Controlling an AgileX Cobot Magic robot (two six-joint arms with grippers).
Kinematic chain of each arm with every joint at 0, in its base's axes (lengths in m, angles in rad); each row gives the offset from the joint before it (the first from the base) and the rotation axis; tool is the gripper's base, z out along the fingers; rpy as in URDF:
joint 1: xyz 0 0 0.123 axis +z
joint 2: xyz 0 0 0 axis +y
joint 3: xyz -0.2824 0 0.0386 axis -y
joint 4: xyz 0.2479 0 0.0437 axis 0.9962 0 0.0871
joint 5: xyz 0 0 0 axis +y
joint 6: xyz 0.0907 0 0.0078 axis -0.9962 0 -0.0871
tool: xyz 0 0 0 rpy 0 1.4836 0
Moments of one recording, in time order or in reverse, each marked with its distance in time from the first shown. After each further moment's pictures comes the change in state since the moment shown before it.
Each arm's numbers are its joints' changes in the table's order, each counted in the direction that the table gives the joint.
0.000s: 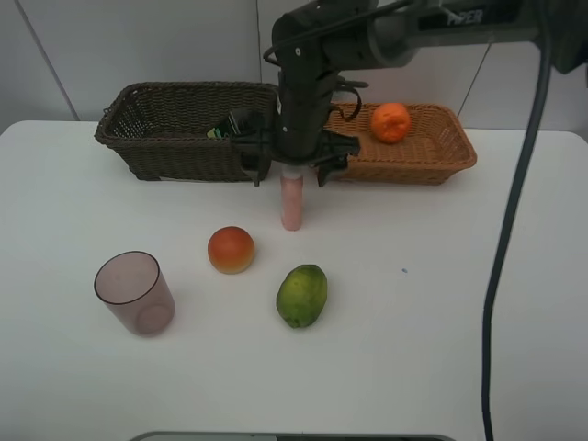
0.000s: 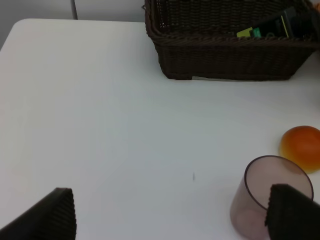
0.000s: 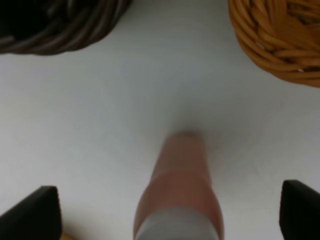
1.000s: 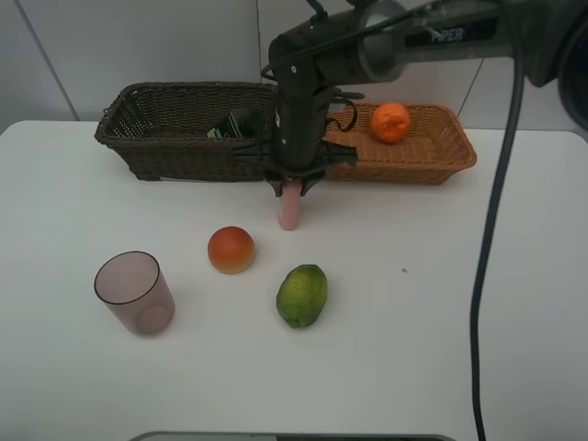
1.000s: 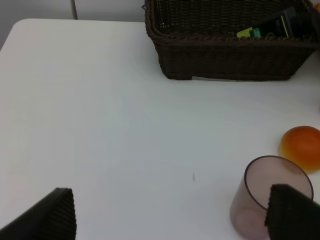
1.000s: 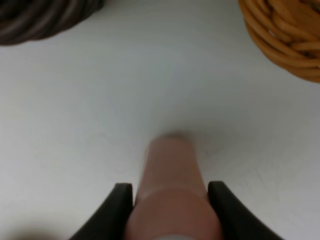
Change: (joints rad) left arm 0.000 0.000 0.000 0.000 0.000 0.000; right arm 0.000 0.029 0.000 -0.008 -0.012 -0.001
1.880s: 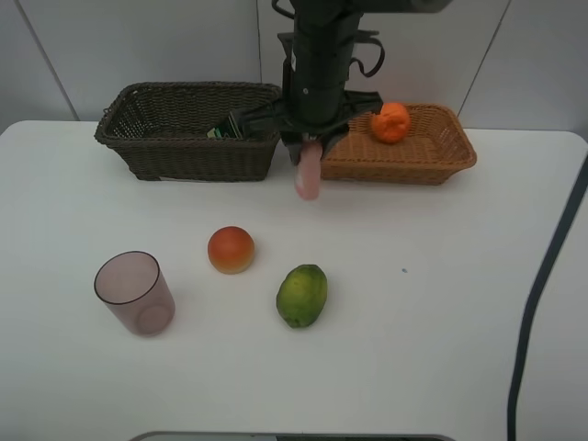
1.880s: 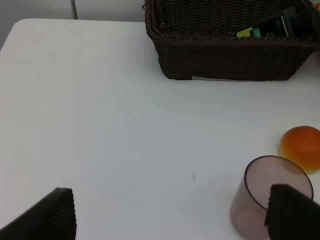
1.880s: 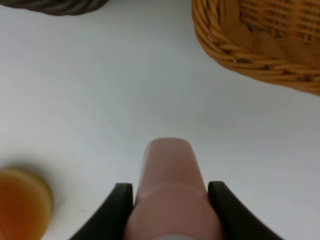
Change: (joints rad) left arm 0.000 0.000 0.000 0.000 0.000 0.000; right arm 0.000 -0.148 0.057 -0.019 0.207 0.219
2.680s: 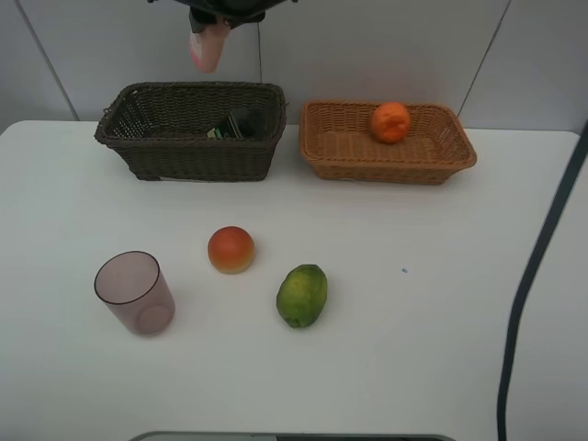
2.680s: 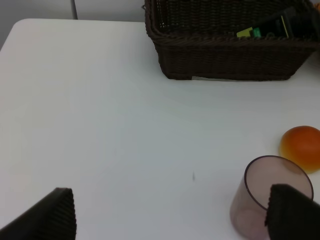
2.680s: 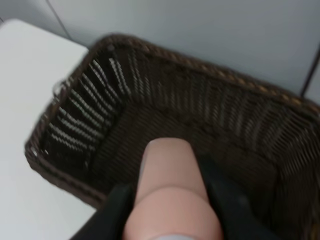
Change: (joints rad) left arm 0.000 0.000 0.000 0.000 0.000 0.000; right arm 0.059 0.059 0.294 0.020 -0.436 0.134
